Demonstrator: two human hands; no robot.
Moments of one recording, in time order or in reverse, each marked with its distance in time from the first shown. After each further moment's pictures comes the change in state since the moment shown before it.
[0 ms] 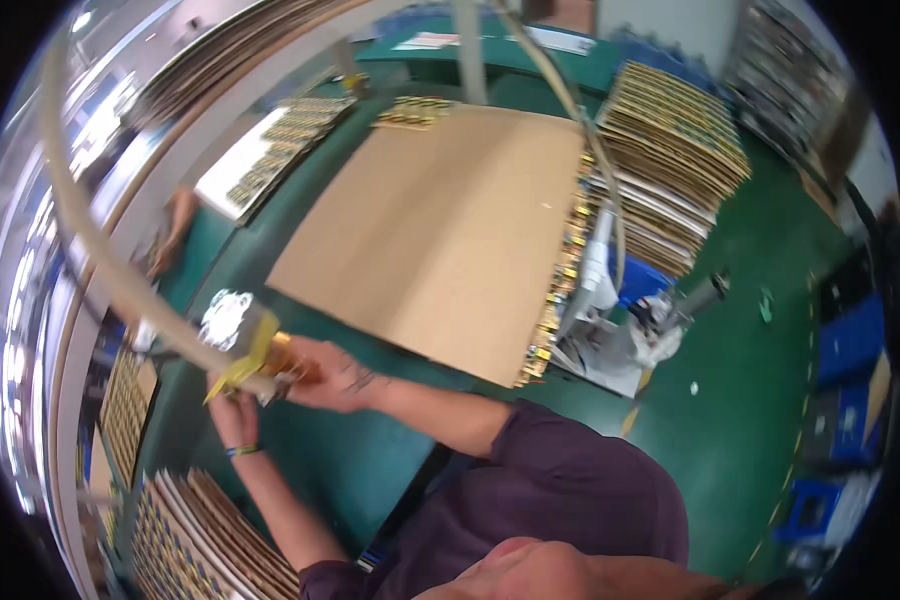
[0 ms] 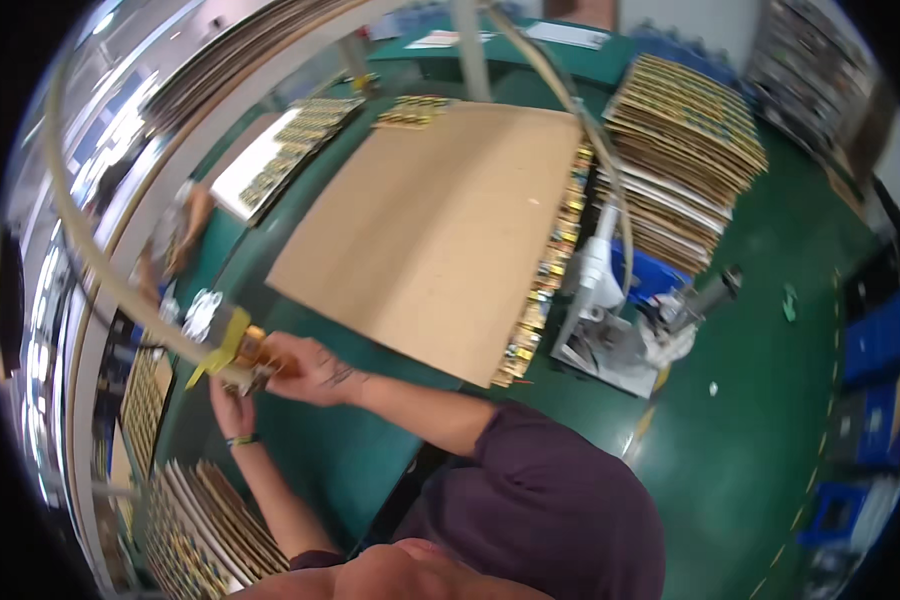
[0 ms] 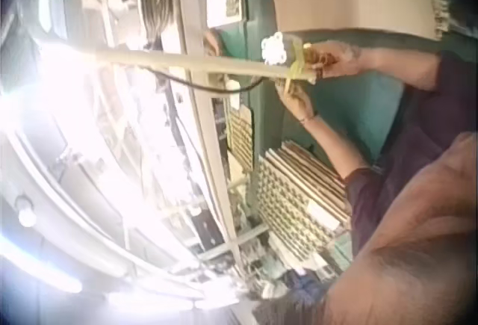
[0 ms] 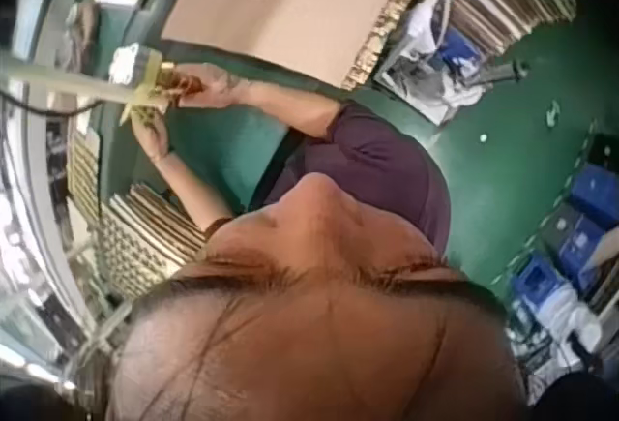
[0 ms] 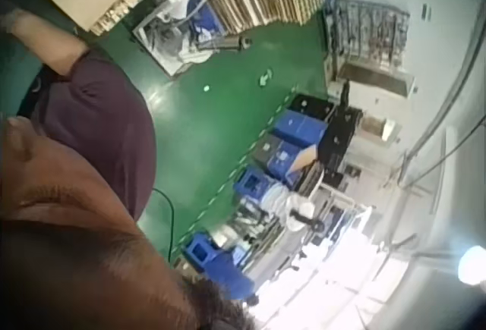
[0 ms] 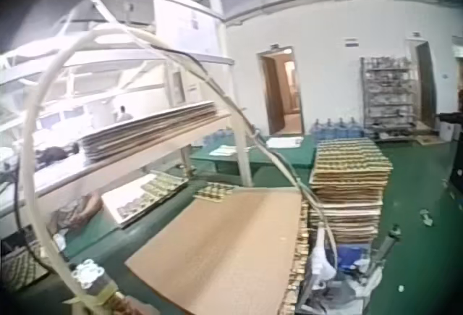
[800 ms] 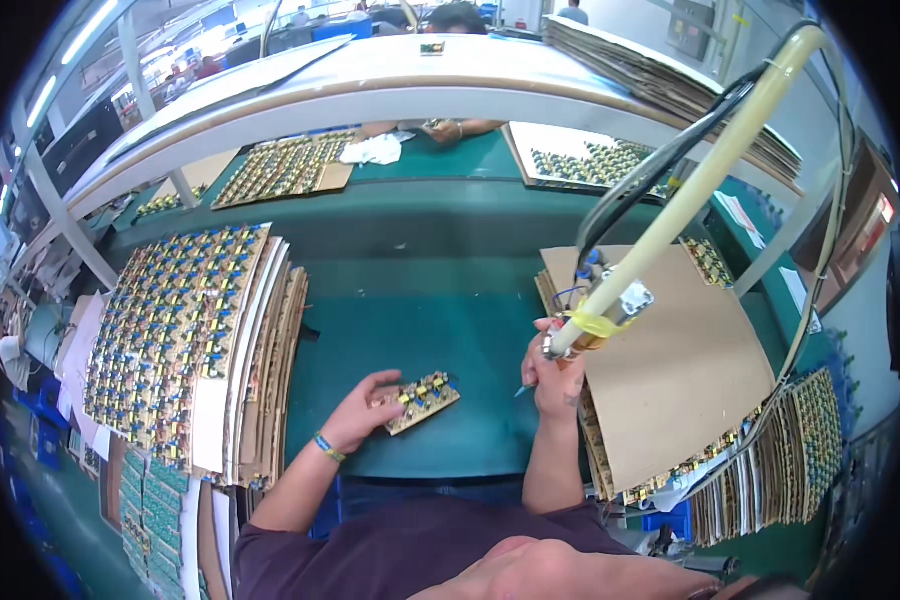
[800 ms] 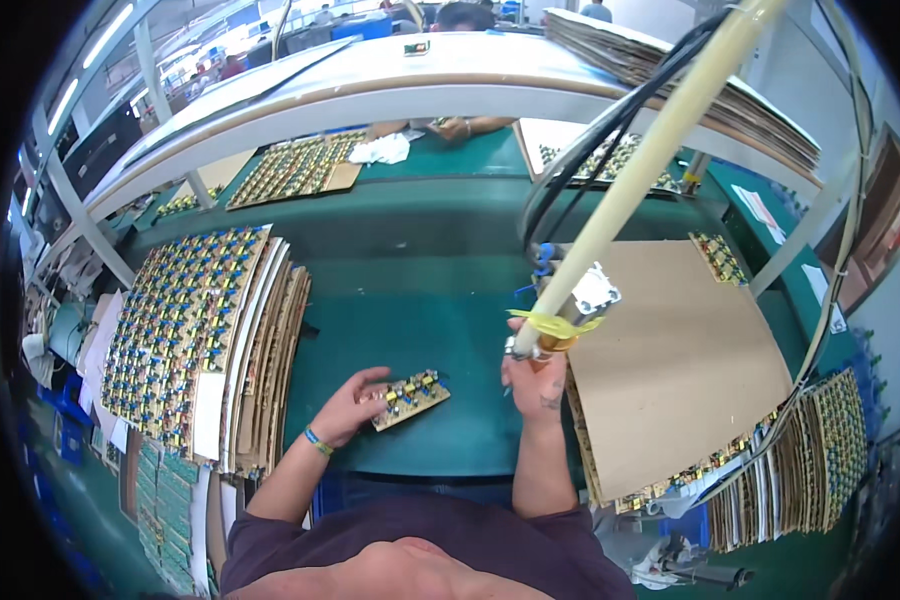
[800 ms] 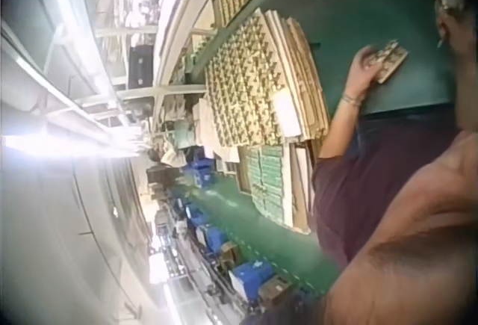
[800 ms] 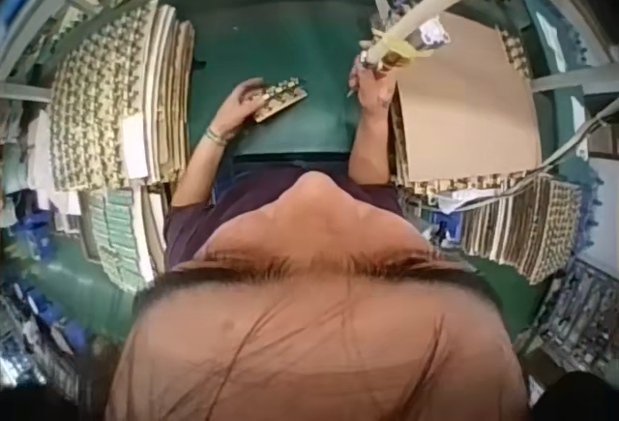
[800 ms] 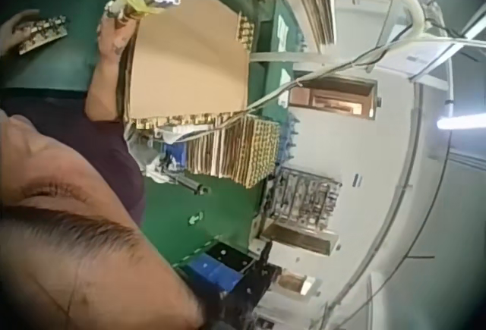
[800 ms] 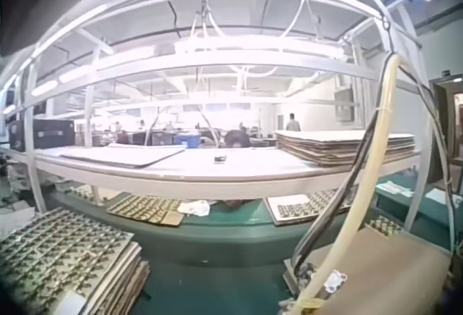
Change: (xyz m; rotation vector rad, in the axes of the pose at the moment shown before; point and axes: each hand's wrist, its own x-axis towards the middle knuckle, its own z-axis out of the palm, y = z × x) left_hand -0.206 0.023 -0.027 -0.037 0.172 -0.433; right_hand -0.003 -0.024 0.007 -0.033 0.008 0.188
